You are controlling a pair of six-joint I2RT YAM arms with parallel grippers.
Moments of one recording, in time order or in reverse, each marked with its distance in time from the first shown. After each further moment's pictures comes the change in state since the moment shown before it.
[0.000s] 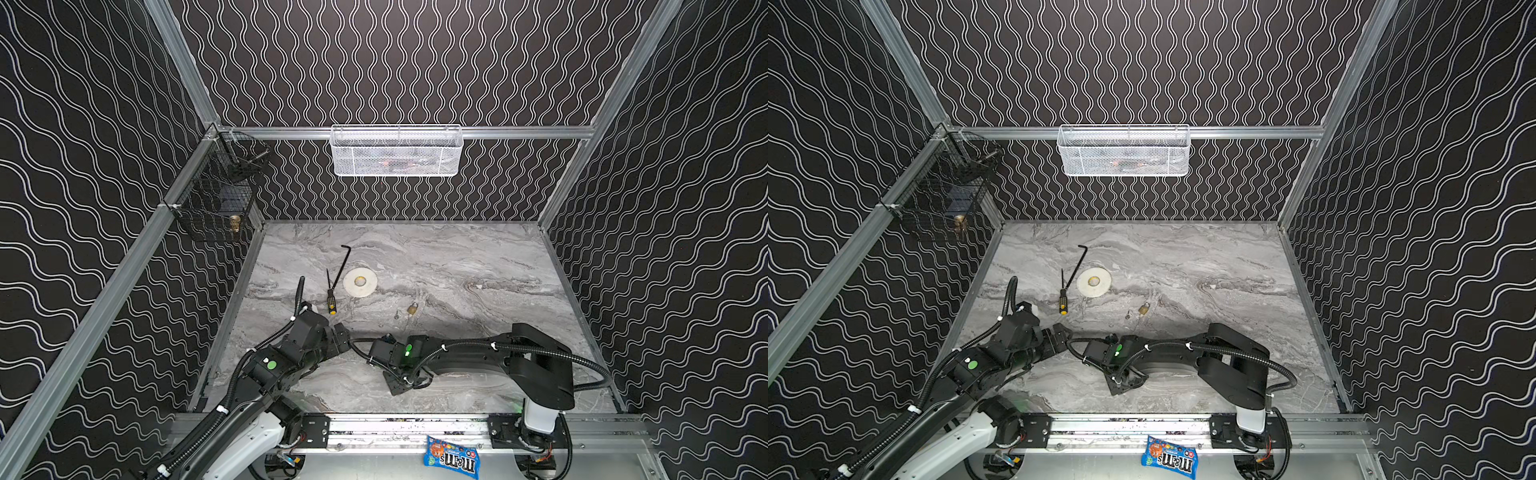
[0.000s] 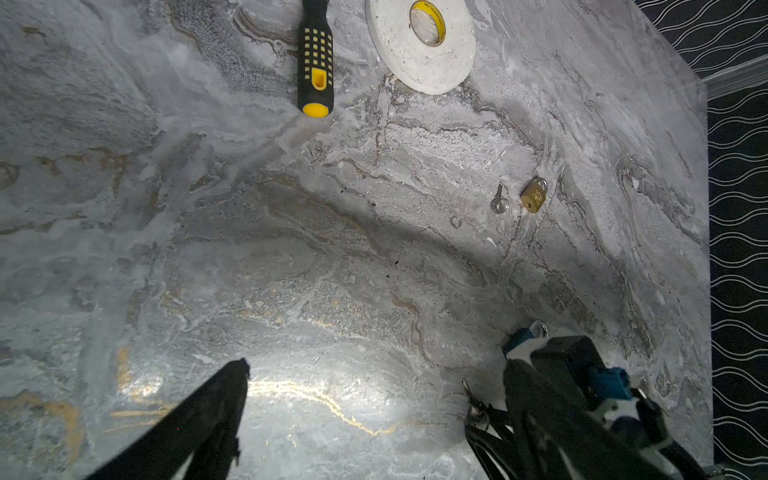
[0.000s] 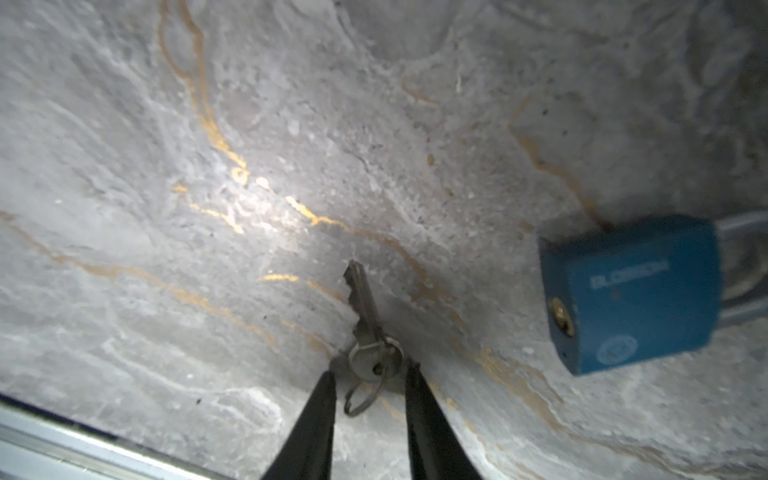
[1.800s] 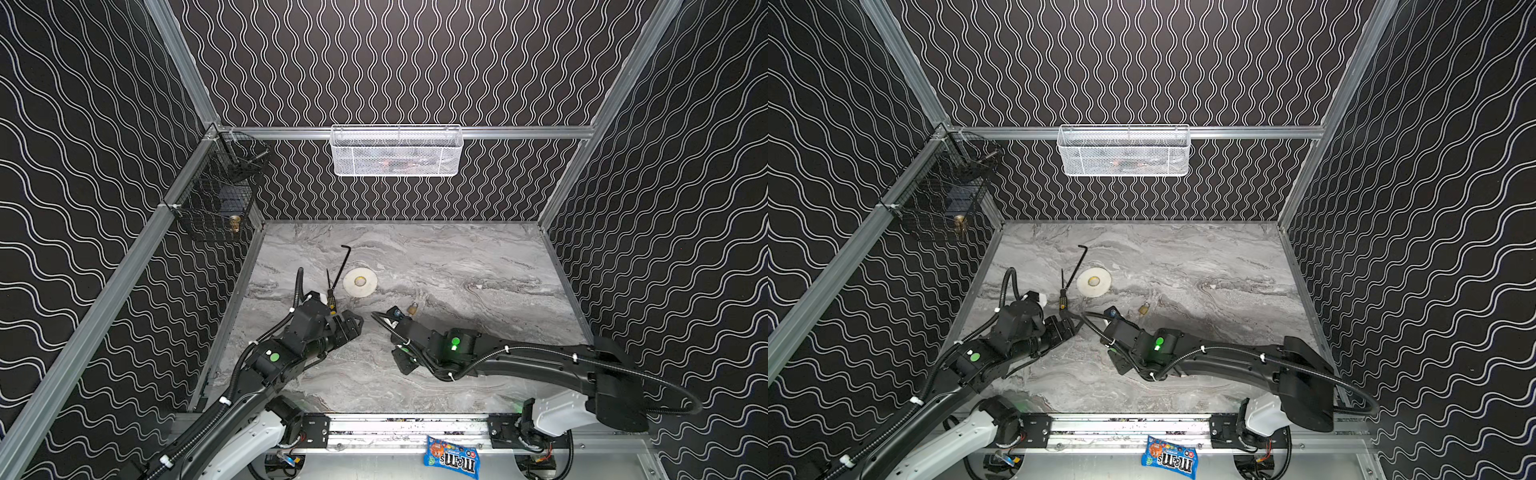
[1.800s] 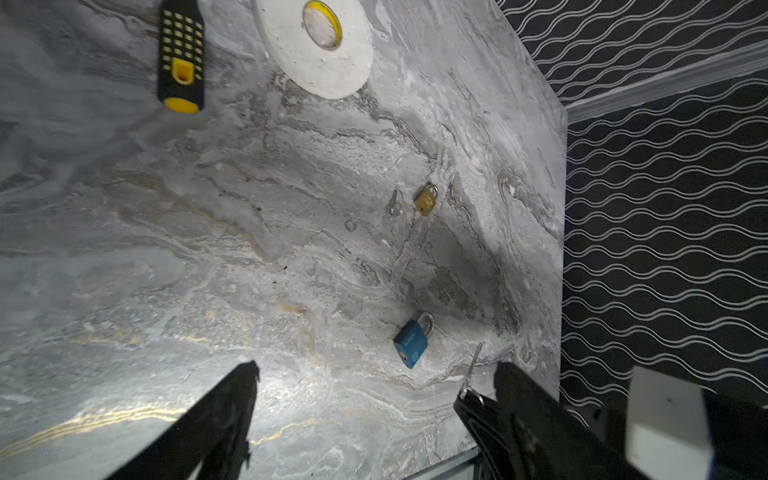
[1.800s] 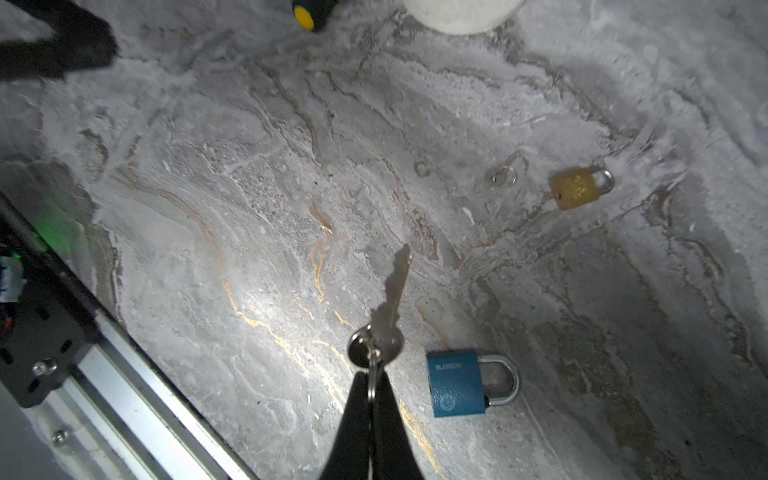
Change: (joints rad) left arm 0.001 0.082 0.064 0.179 0.183 -0.114; right arm -0.052 -0.401 -0.138 0.251 0.181 -0.338
